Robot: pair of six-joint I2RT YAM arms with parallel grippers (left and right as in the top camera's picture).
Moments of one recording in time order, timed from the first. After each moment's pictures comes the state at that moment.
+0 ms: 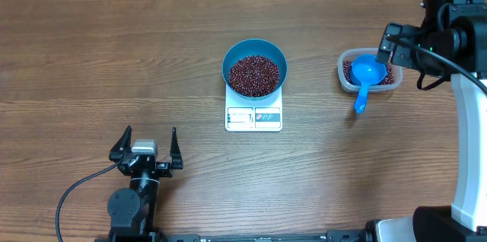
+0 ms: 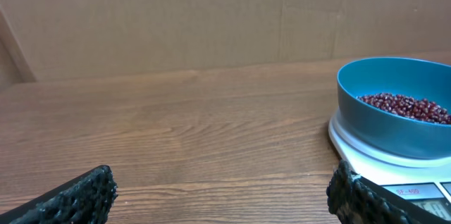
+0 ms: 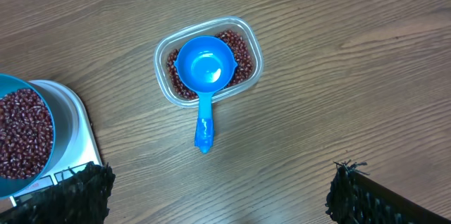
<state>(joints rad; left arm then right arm) -0.03 0.01 0.01 -0.08 0.00 0.05 0.03 1.60 2.03 -1.57 0.20 0.31</state>
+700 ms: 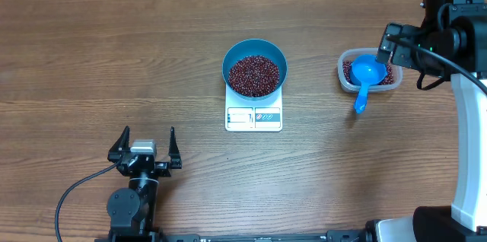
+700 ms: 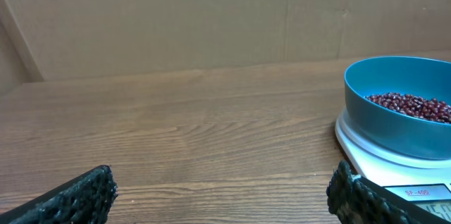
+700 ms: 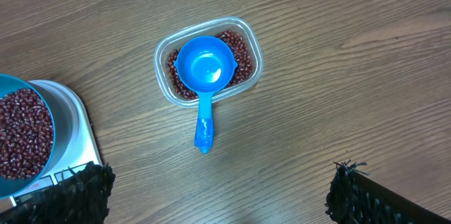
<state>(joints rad) -0.02 0.01 0.01 -0.08 -0.01 0.05 0.03 1.60 2.03 -1.57 0.20 0.31</state>
